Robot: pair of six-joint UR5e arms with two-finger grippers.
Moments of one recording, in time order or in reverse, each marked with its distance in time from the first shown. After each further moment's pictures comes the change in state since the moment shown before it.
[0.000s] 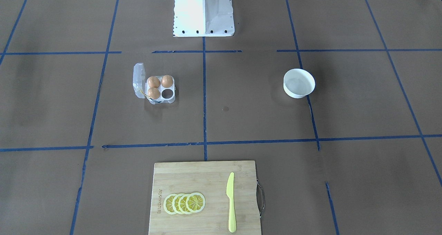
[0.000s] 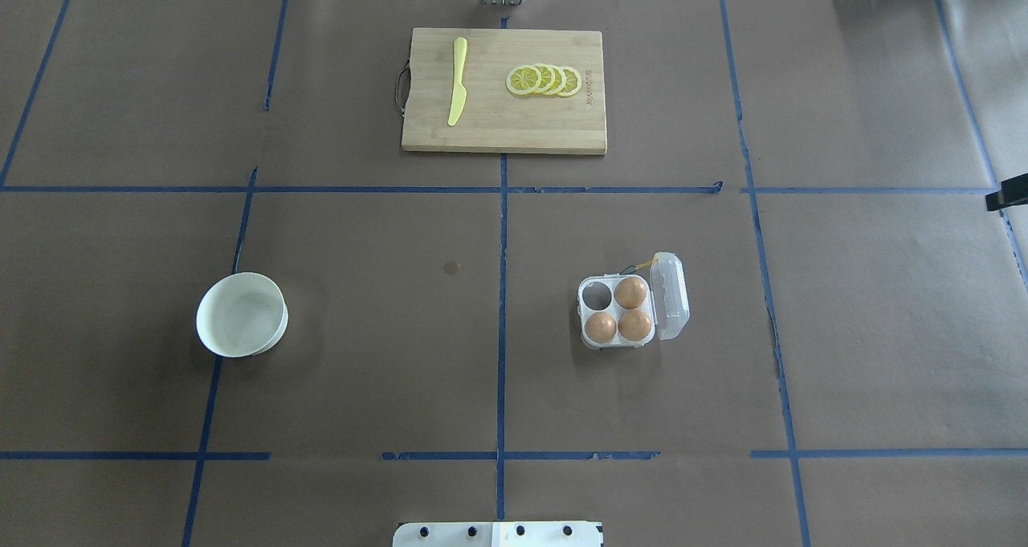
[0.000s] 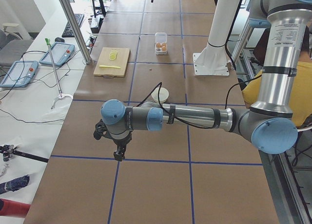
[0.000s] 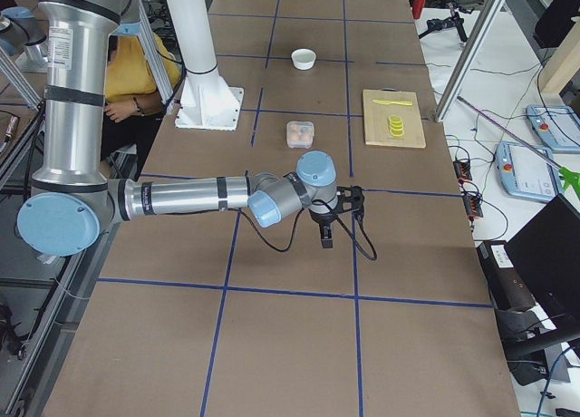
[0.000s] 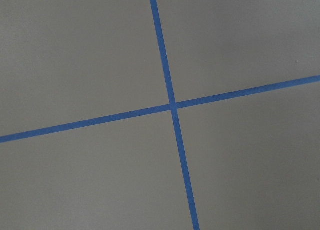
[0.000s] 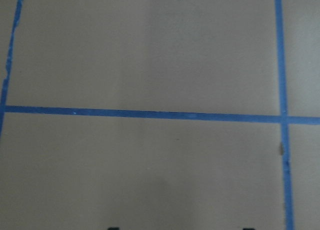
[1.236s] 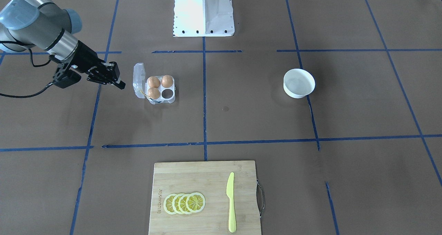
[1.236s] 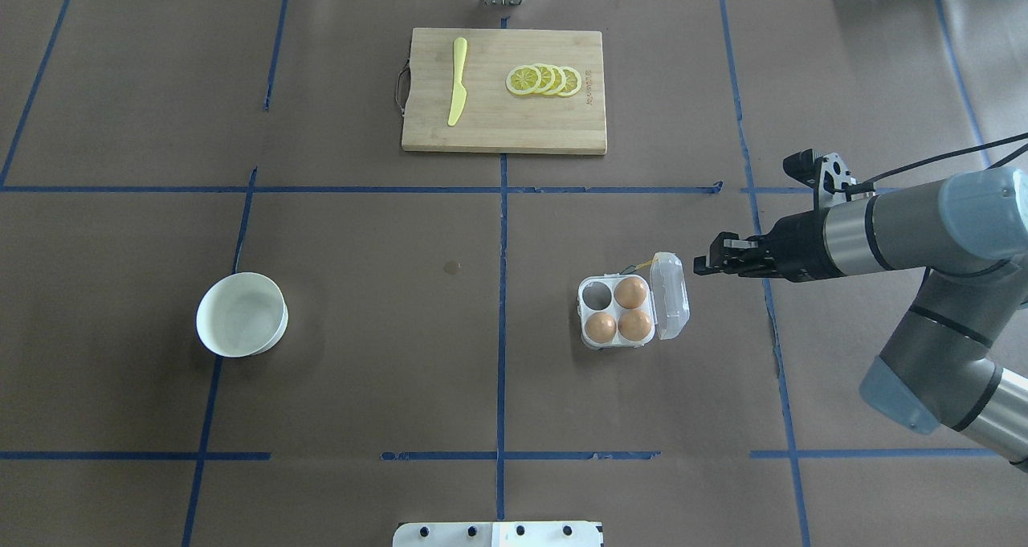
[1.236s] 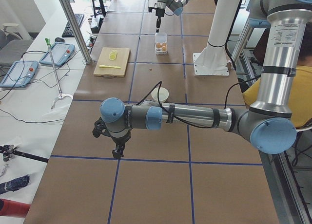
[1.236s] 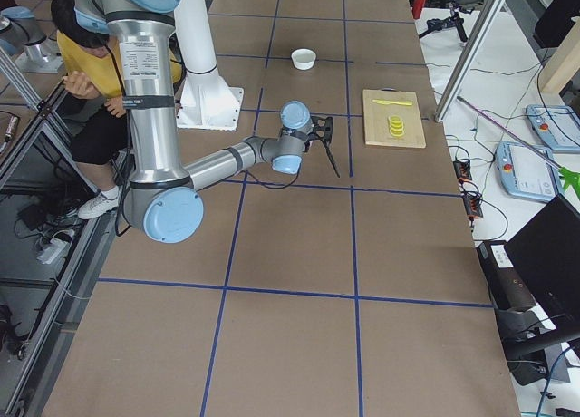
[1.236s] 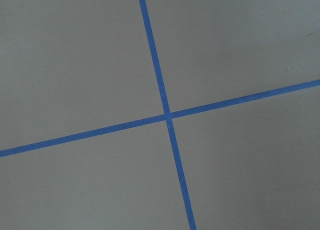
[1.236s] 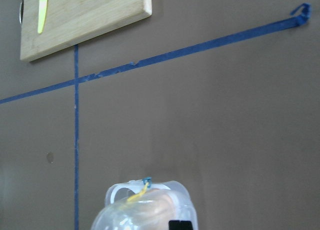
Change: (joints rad) left arm 0.002 -0.007 -0.003 -0.004 -0.005 0.001; right arm -0.535 0.245 0.002 0.469 -0.202 0.765
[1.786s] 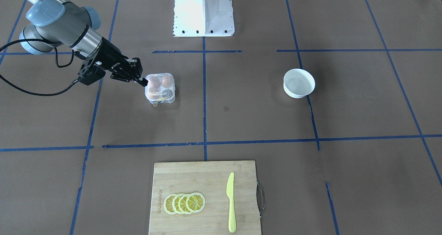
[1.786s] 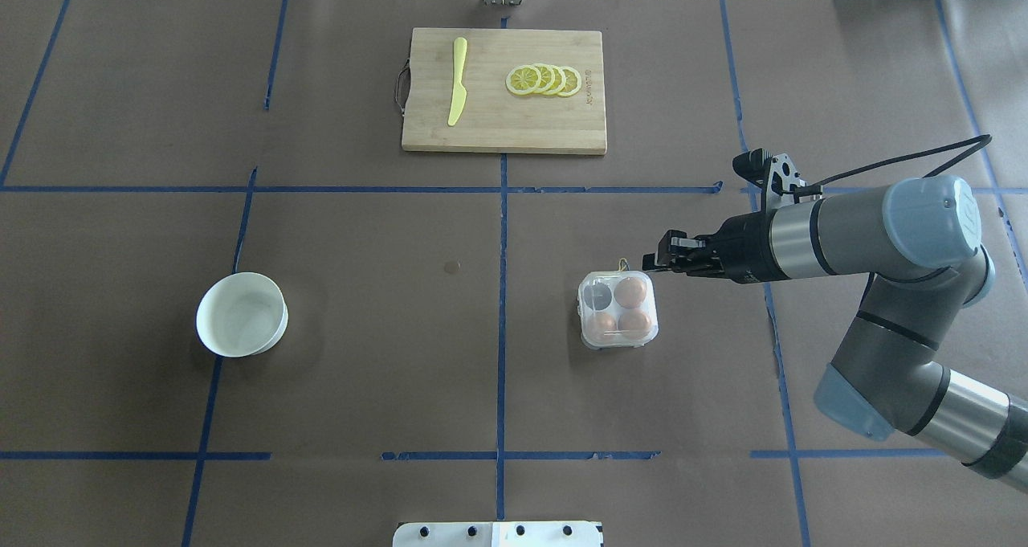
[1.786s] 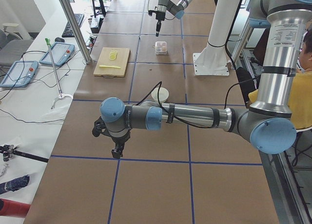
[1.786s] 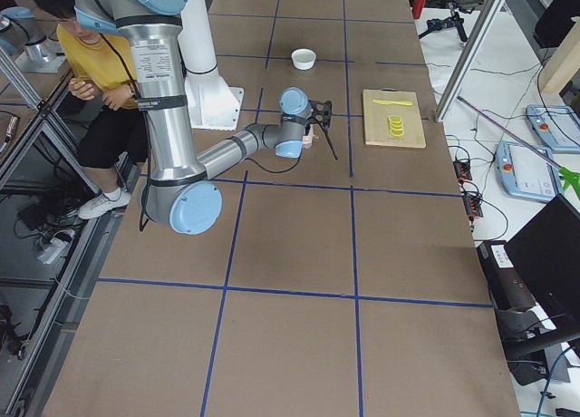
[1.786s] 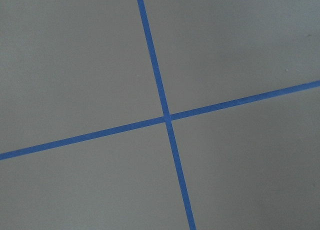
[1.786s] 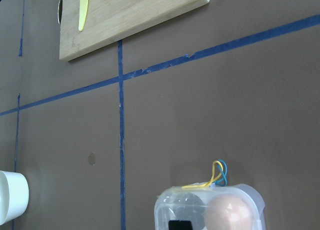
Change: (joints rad) left arm 0.001 0.000 0.003 -0.024 0.000 -0.001; right arm -0.050 0.076 -0.003 0.000 -0.057 0.070
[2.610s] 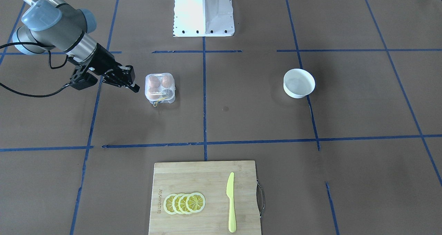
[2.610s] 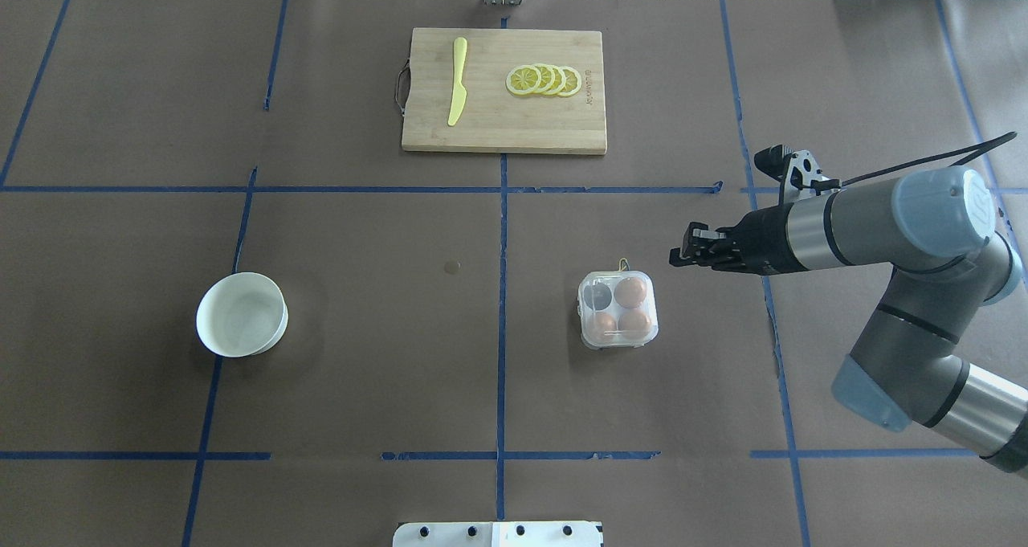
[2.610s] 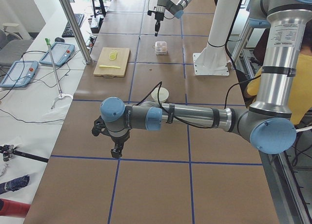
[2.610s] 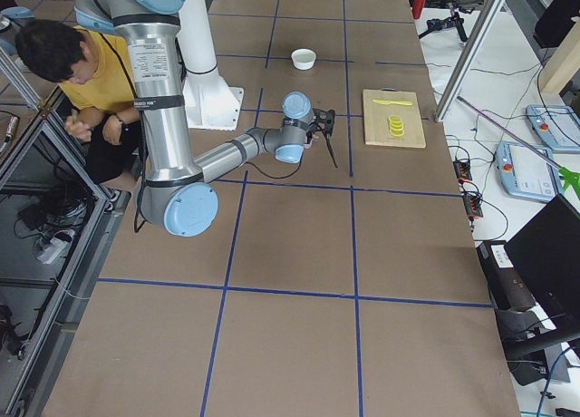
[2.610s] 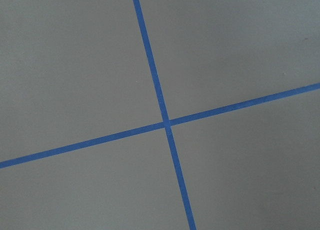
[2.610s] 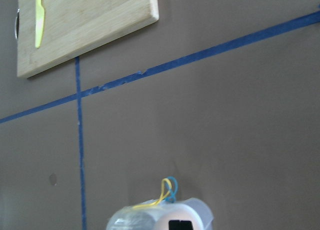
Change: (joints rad) left arm 0.000 0.000 0.002 -0.011 0.000 -0.001; right arm 0.054 -0.043 -0.009 -0.092 0.013 -0.009
